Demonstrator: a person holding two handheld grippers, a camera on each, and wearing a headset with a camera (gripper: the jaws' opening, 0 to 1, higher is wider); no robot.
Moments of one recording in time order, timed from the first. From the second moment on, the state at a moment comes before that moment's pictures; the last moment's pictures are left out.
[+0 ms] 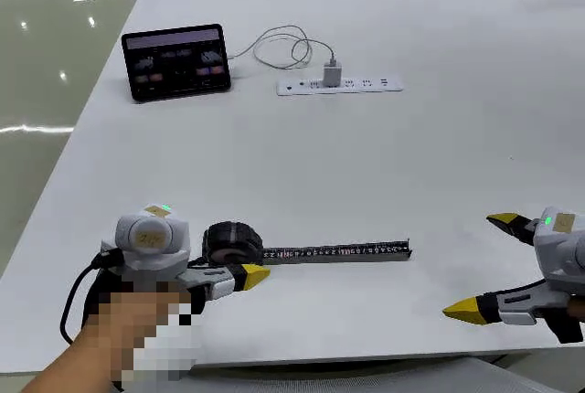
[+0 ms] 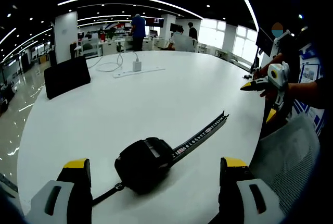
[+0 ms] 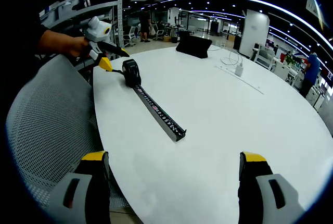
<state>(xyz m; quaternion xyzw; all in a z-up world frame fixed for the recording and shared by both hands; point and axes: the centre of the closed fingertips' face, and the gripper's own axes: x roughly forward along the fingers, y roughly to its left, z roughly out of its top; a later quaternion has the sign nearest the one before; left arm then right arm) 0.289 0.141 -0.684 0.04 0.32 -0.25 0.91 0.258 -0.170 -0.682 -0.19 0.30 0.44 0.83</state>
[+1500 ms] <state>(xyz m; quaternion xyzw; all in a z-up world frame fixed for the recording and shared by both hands) 0.322 0.143 -0.718 -0.06 0.30 -0.07 0.95 0.276 -0.124 -0.707 -0.25 0.32 0.51 0.76</state>
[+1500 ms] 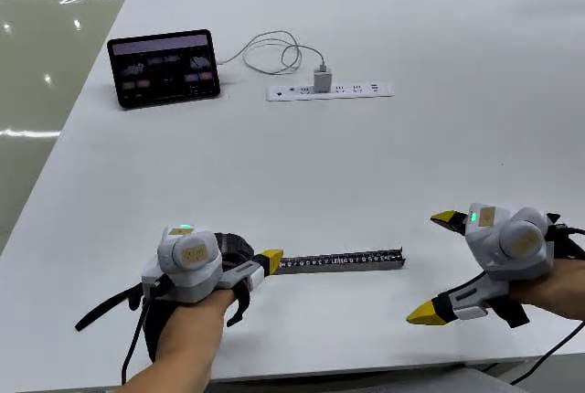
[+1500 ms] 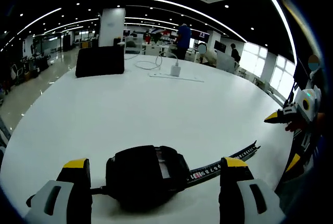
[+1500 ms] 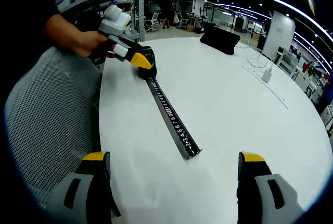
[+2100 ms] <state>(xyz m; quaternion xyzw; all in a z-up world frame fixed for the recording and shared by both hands) 0.322 0.125 -0.721 -0.04 0.29 -0.11 0.95 0.295 -0.116 -0.738 -0.35 0.36 0.59 0.63</state>
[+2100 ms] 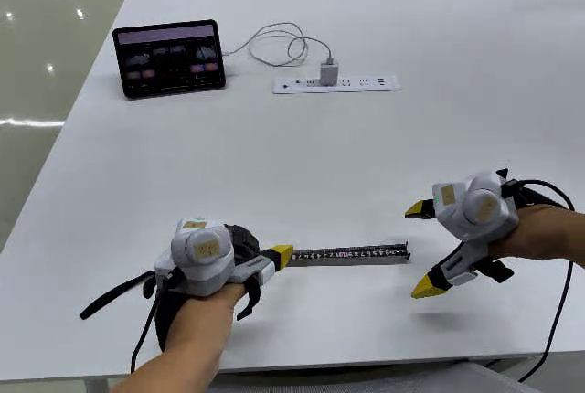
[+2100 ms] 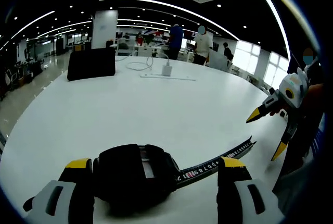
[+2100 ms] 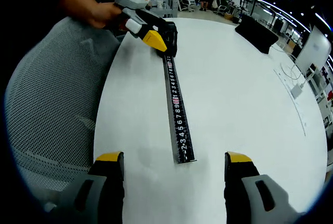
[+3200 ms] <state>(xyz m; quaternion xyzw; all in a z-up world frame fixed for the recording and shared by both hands) 0.323 0.130 -0.722 -0.04 0.29 -0.11 0.95 0.305 -0.111 -0.761 -0.39 0.40 0.61 0.56</state>
